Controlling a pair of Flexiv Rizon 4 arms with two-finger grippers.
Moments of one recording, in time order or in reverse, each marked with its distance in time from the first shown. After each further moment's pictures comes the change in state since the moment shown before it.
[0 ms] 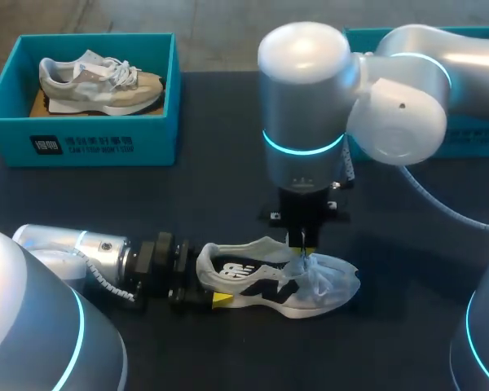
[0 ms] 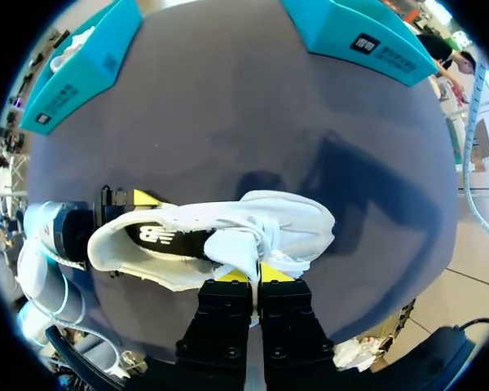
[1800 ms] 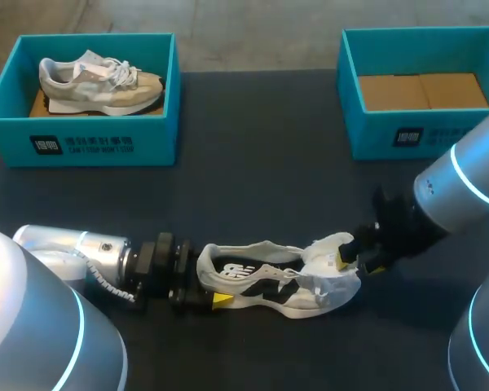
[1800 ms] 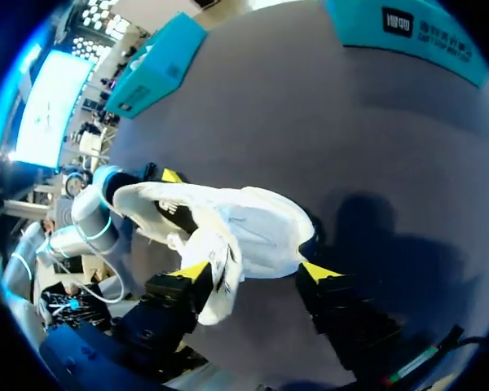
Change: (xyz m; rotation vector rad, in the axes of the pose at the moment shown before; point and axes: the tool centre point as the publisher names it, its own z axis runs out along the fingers) left arm 0.001 0.000 0.001 -0.001 0.000 -0.001; right arm -0.083 -0.005 0.033 -0.096 0.528 -0.236
